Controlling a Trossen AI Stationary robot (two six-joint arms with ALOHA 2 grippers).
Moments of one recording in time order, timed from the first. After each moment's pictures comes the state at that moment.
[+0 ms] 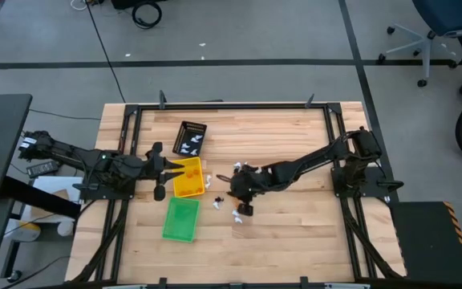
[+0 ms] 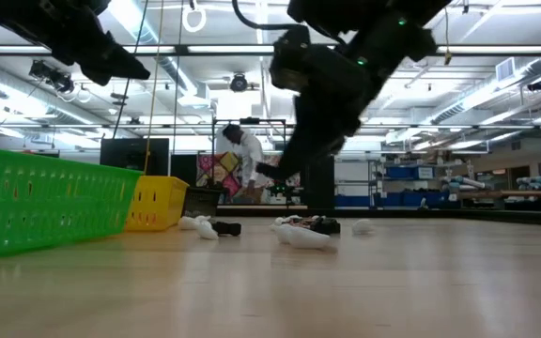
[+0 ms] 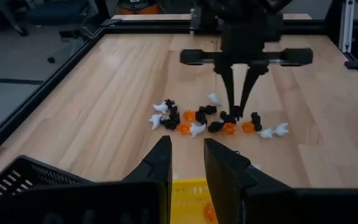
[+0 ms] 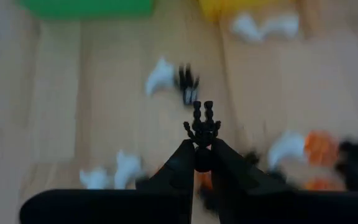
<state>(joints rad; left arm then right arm) -0.27 0.63 0.46 -0.23 -0.40 -0.12 0.16 1.83 1.11 -0.16 0.09 0.26</state>
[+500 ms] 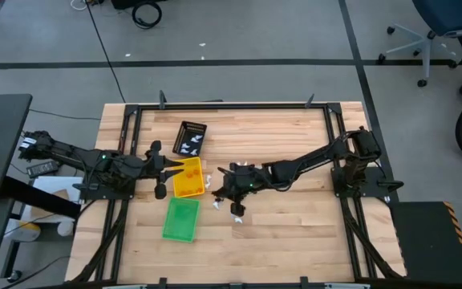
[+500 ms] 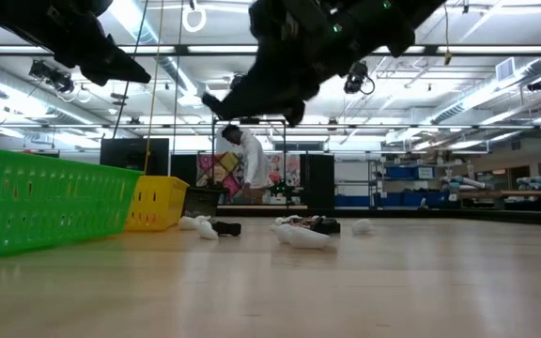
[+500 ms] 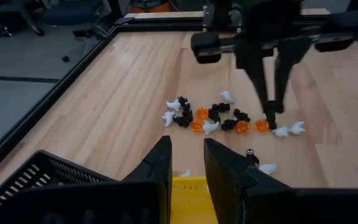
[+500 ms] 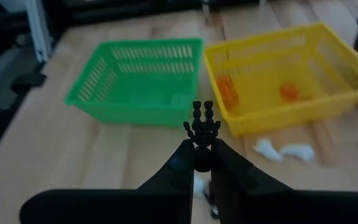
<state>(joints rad) -0.27 0.63 0.46 -0.24 -0.45 -0.12 0.15 1.83 1.13 0.16 0.03 0.19</state>
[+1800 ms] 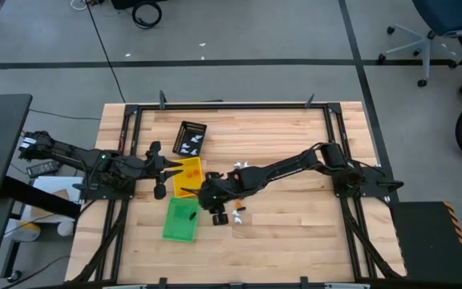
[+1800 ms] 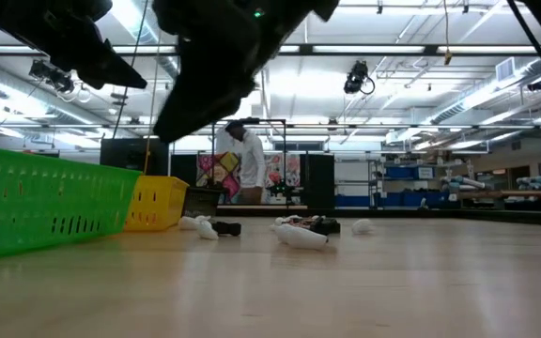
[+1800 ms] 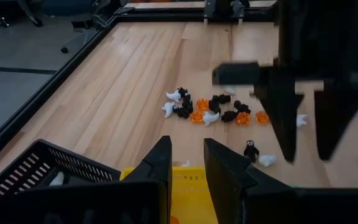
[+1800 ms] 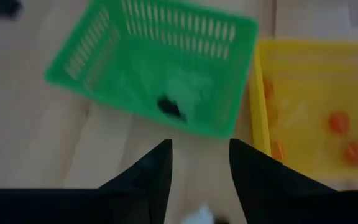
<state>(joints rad) -0.27 0.62 0.46 -0.29 -0.45 -0.14 0.18 2.18 1.76 -0.44 0.02 -0.02</state>
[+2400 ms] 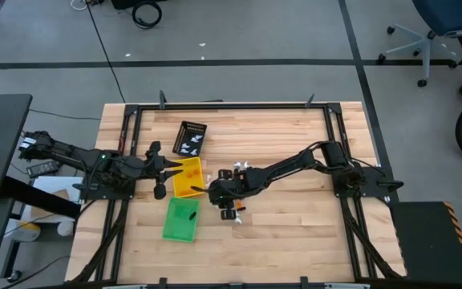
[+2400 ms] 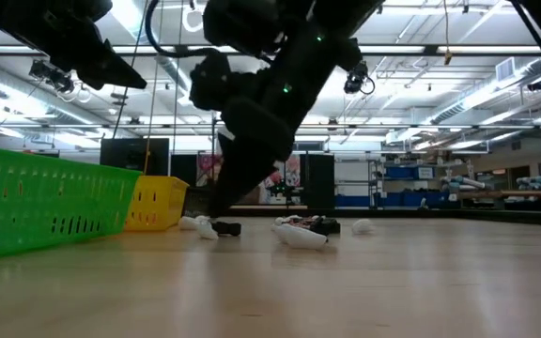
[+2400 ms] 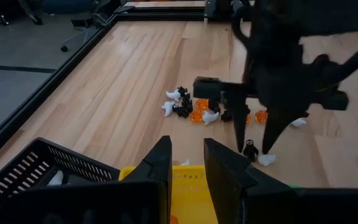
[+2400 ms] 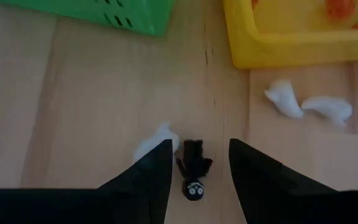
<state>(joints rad) -0.27 0.62 0.46 -0.29 -0.45 -0.15 0.16 2.16 1.54 -0.36 0.11 0.04</state>
